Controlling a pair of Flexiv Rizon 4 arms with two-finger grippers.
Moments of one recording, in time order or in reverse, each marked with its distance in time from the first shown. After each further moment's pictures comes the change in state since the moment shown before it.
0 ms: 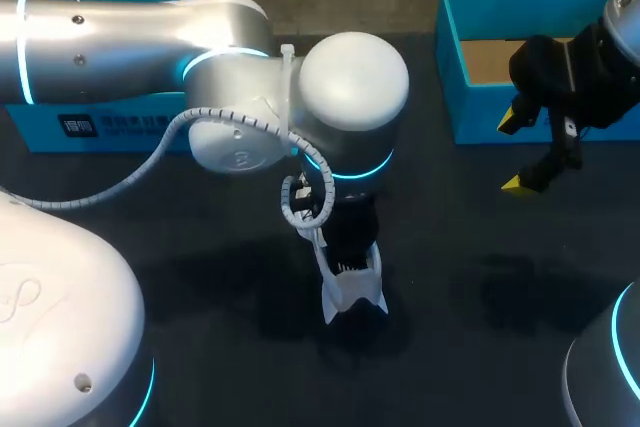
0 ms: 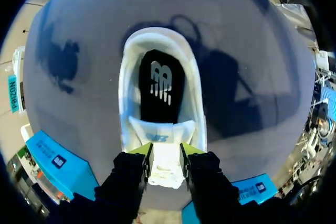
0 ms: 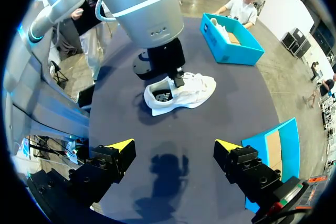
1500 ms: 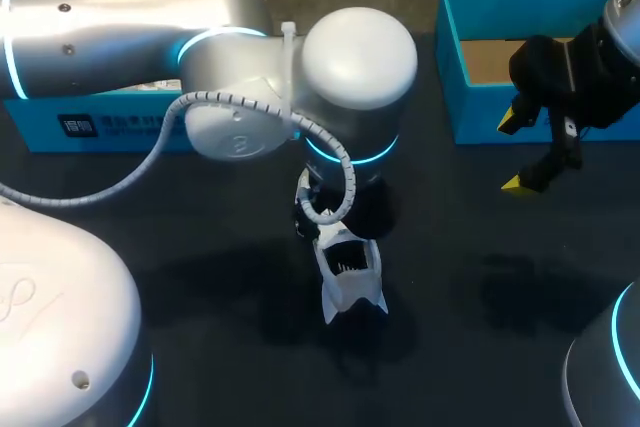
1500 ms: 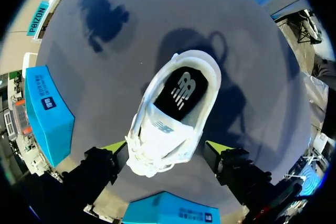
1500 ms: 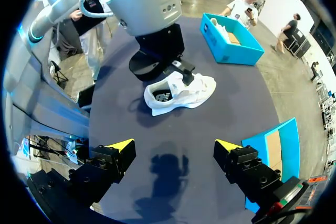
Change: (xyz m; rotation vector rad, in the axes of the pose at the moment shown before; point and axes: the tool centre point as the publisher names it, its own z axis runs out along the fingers) left arm 0.009 -0.005 -0.026 0.017 0.025 -0.505; right arm 0.000 0.000 0.000 0.000 0.000 0.000
